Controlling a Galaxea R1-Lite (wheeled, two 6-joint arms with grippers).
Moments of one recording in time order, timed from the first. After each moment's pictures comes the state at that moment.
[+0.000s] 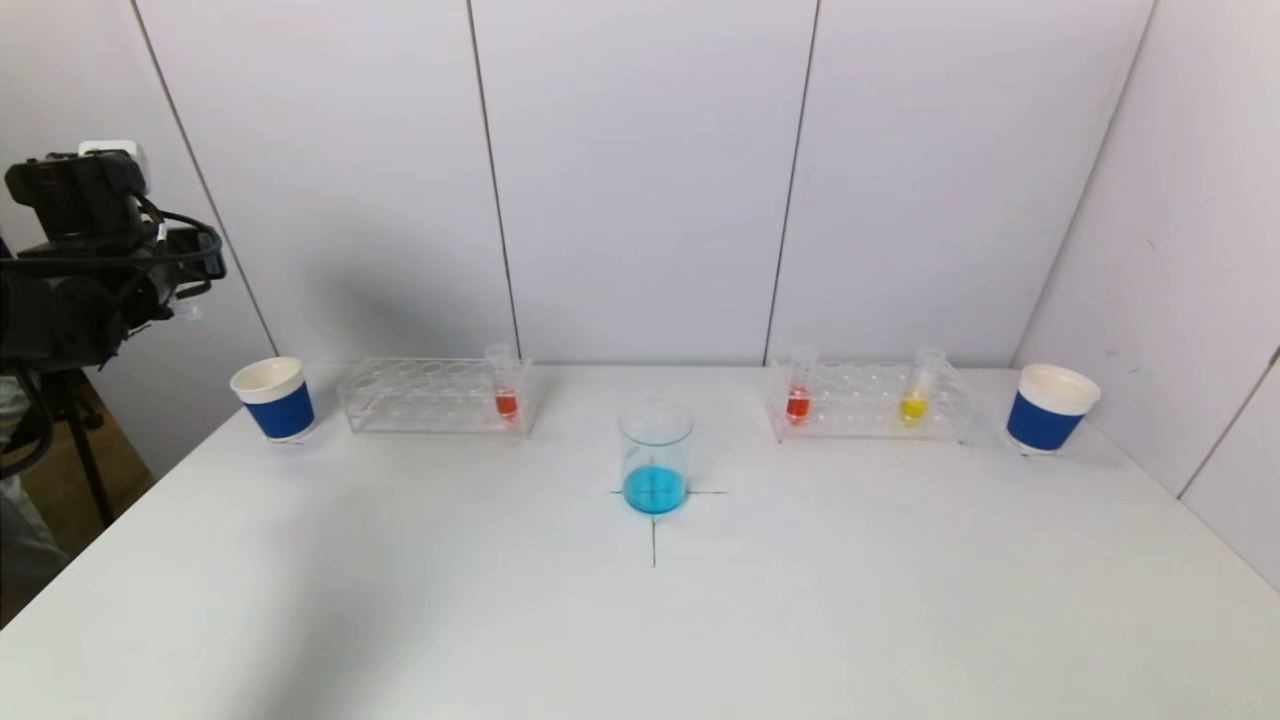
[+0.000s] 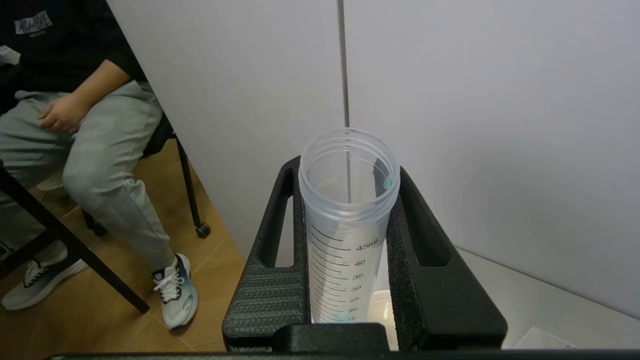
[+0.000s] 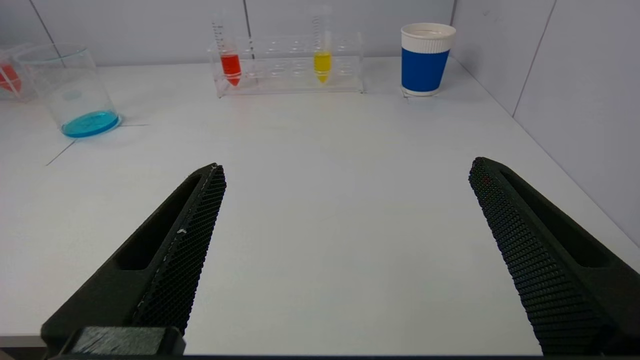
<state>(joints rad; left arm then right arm) 0.25 2.04 -1.44 -0.57 0.28 0.06 0.00 0.00 0.00 -0.01 -0.02 0.05</state>
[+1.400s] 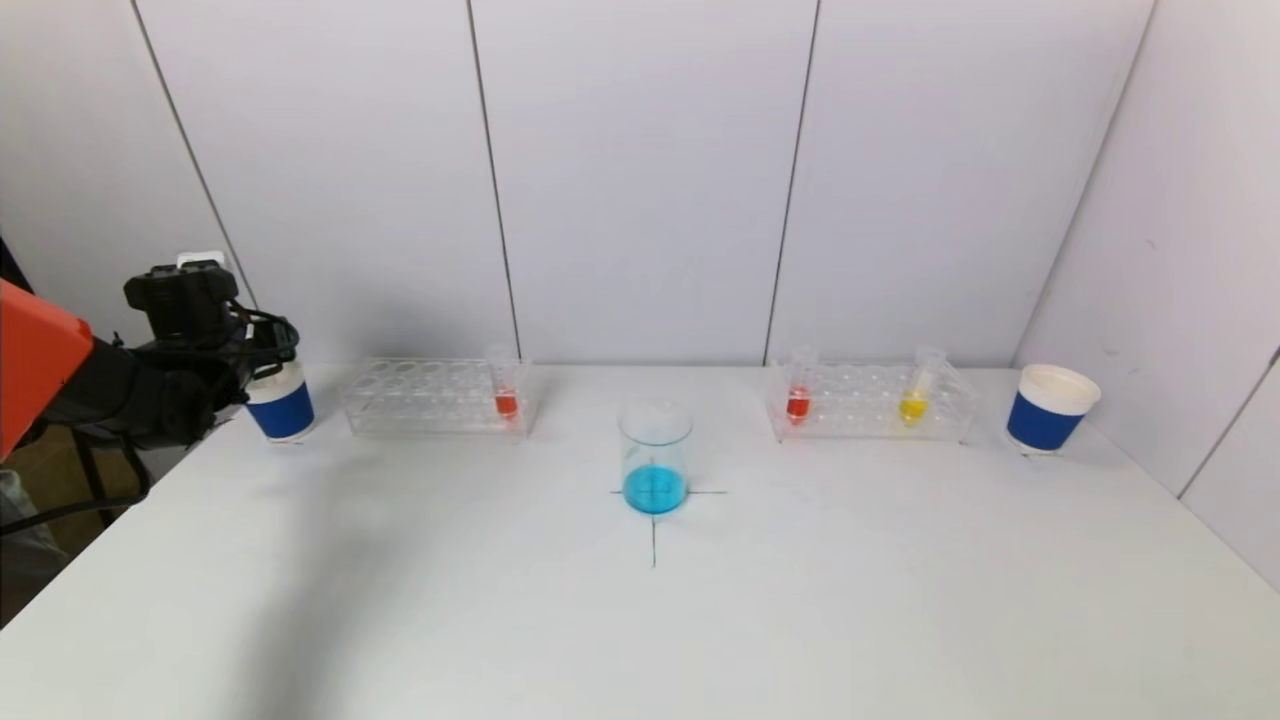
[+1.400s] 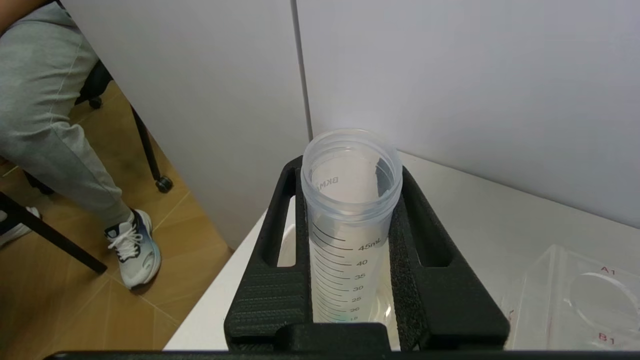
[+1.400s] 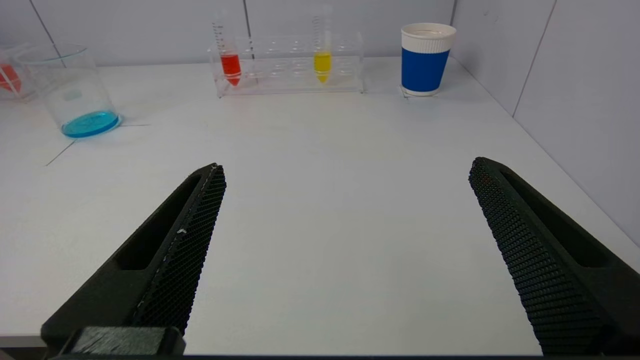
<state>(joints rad) 0.22 2.23 -1.29 -0.78 0.25 0.00 0.00 0.00 0.00 -0.01 -0.02 0.05</state>
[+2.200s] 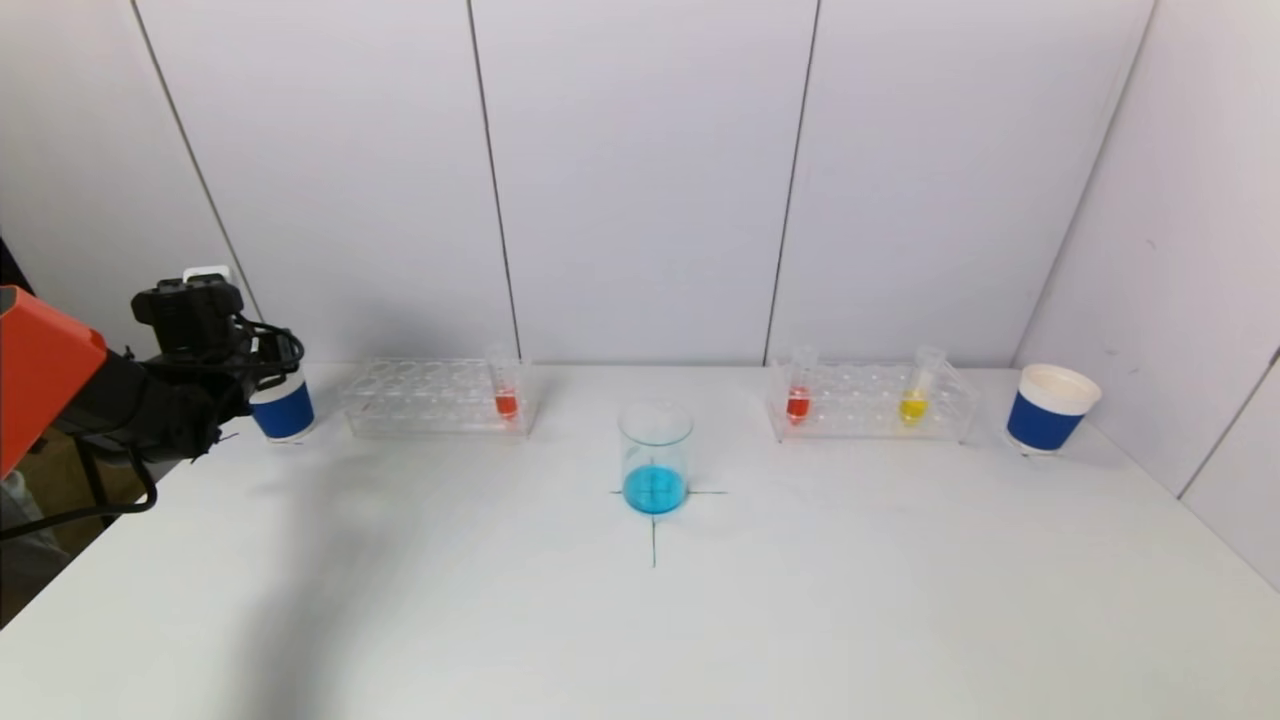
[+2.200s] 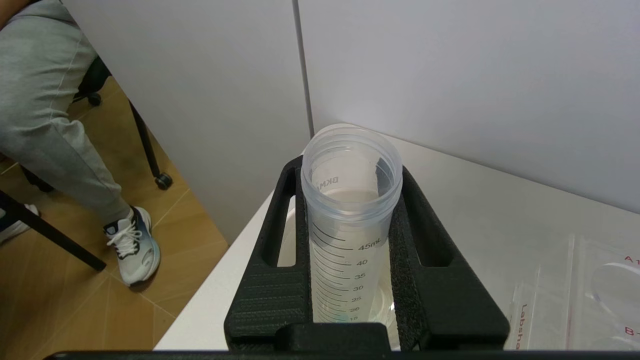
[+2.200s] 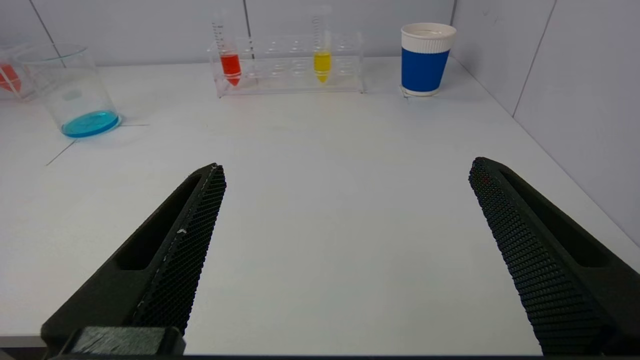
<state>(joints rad) 0.22 2.25 -1.27 -0.83 0.24 0.00 0.00 0.00 0.00 -0.01 -0.02 0.05</state>
